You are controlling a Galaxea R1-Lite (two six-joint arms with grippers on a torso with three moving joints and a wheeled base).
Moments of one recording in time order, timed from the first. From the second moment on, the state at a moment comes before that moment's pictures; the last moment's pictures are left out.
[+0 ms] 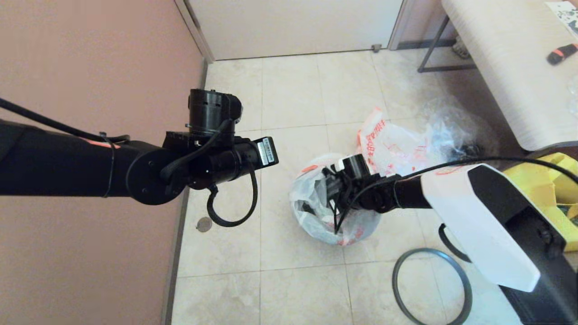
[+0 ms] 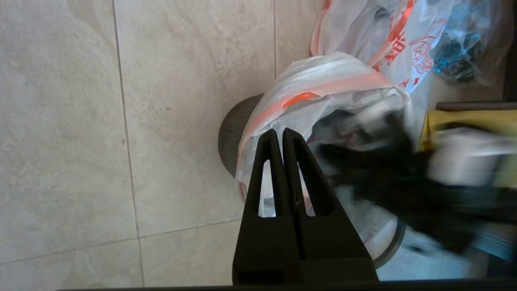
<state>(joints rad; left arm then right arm) -0.54 1.84 -1.28 -0.23 0.20 -0.40 0.49 2.56 -1.97 0.03 -0.20 -0.16</state>
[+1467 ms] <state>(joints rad) -0.62 1.74 -1.26 -0.28 0.23 -0.44 0.57 2.14 -1.57 0.28 -0.14 0.25</state>
